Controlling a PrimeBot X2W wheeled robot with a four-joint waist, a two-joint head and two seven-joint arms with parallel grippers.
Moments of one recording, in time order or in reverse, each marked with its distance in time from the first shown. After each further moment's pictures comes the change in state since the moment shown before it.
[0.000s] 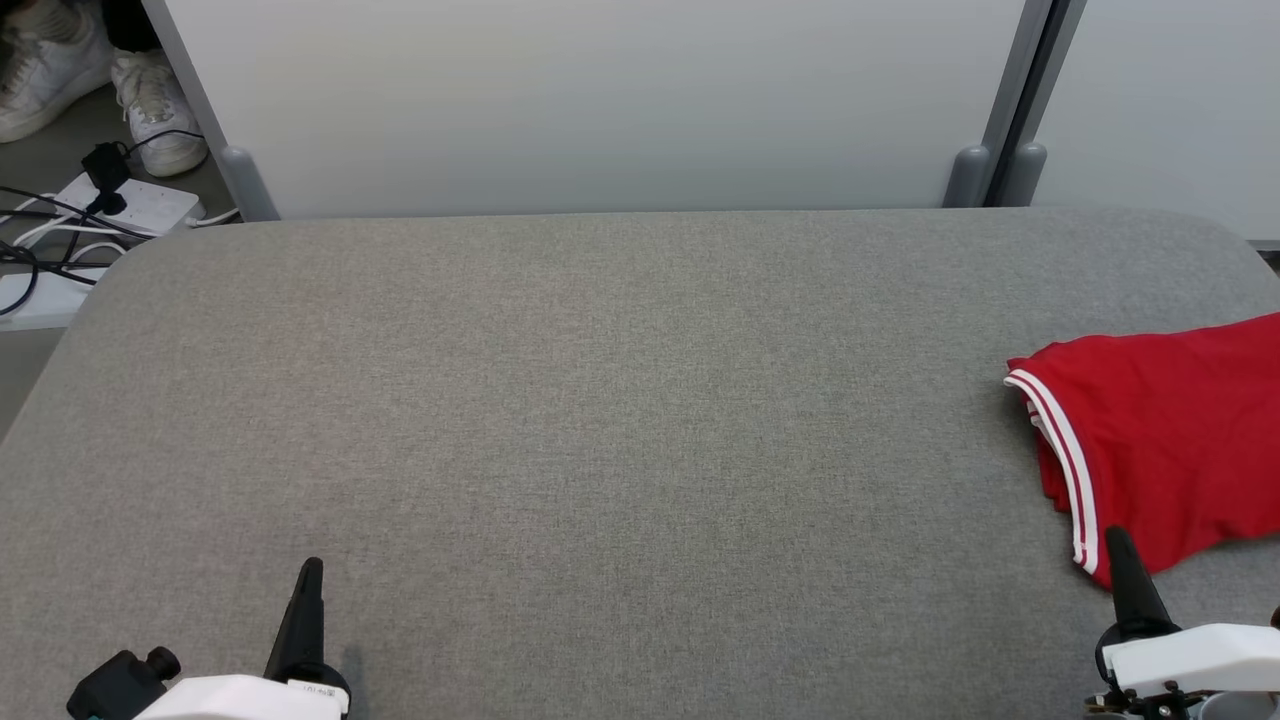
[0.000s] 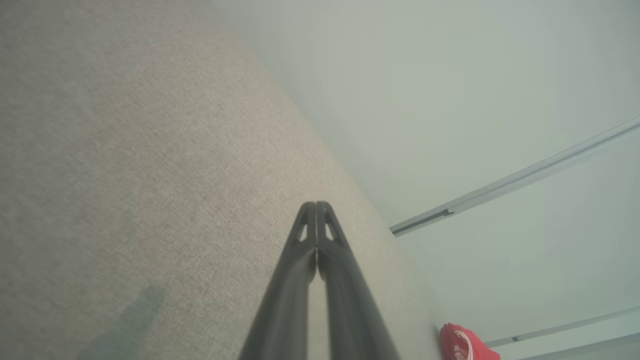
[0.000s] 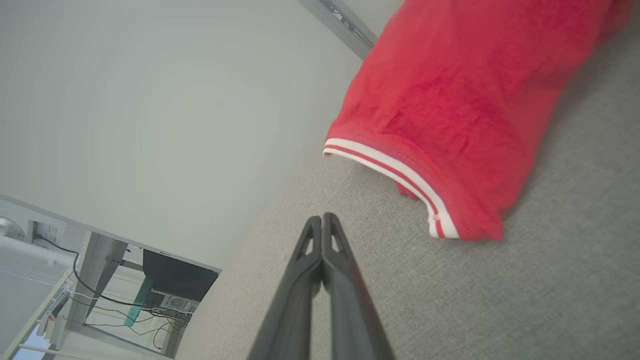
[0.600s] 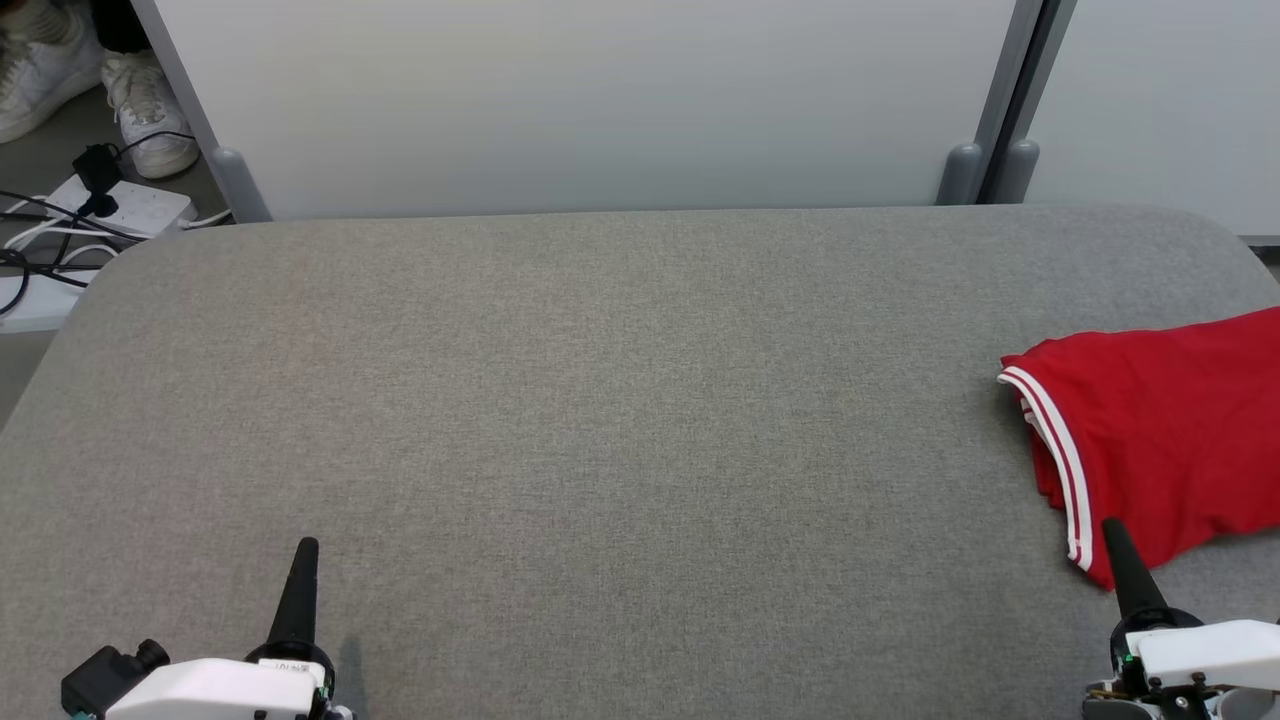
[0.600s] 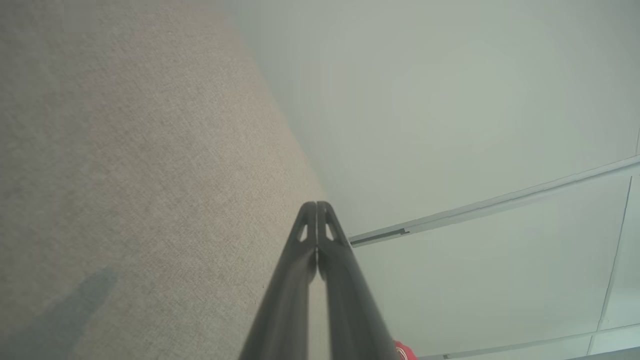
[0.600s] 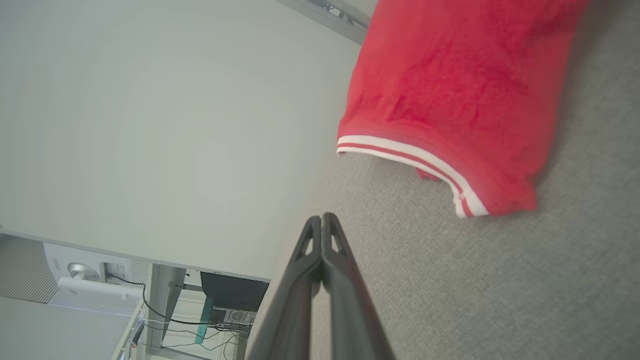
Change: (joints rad) left arm -0.024 -0.002 0.012 -0.014 -0.216 0.000 0.053; right arm -0.002 0.000 -0.001 -0.024 0.237 0.000 0.046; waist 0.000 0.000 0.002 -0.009
